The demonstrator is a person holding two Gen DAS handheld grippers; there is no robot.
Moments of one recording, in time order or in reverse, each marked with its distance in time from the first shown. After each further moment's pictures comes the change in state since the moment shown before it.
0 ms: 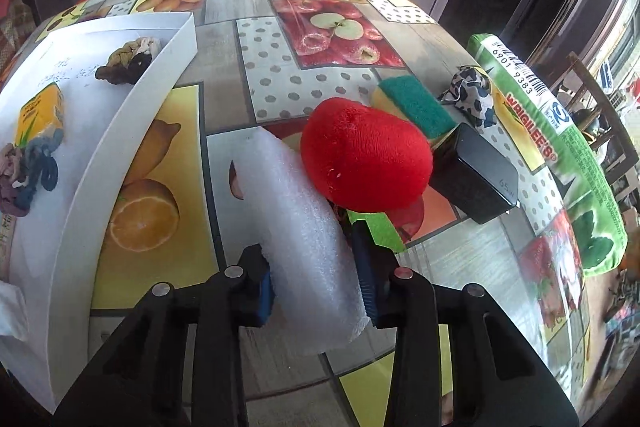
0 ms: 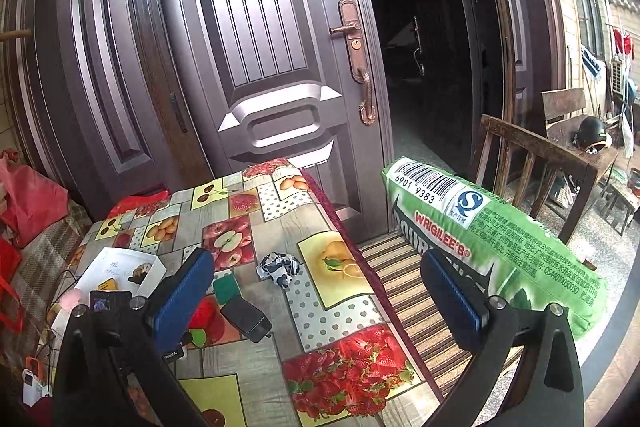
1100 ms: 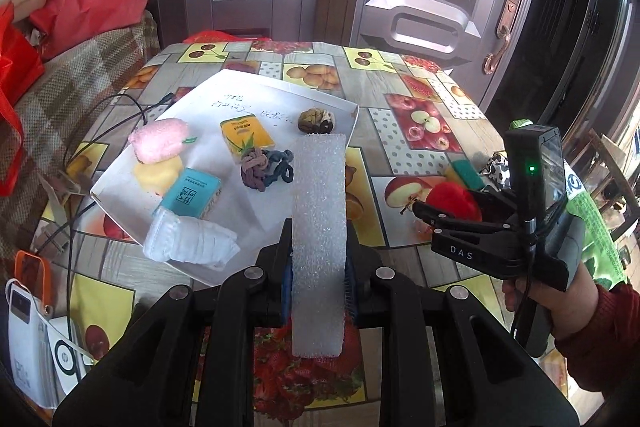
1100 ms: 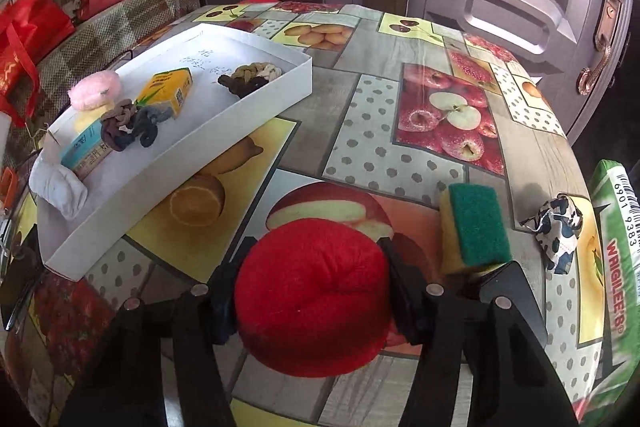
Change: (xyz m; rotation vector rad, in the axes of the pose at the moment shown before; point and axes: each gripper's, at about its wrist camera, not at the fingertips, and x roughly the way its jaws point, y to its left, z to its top) left arm -0.169 0.070 -0.048 -0.149 -0.242 0.196; right arm 0.170 0.198 -0.112 -0.499 0.406 0.338
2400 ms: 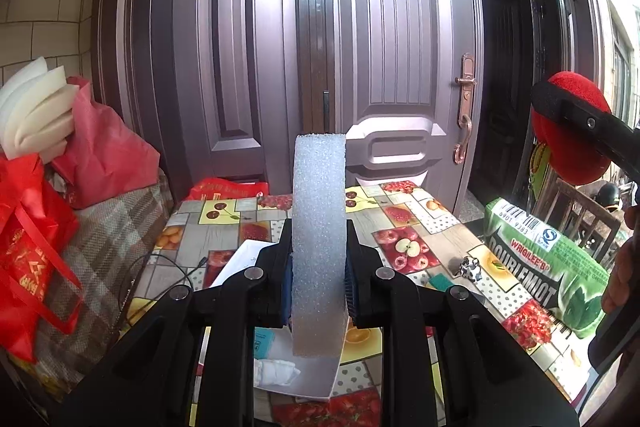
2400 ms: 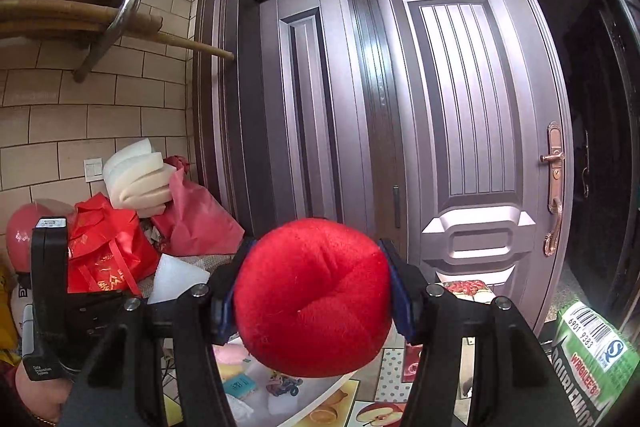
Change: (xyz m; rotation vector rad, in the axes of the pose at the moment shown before) left arm -0.152 0.027 0.082 0.163 -0.416 -0.030; right arm -0.279 0.065 0.063 0.049 -0.791 0.044
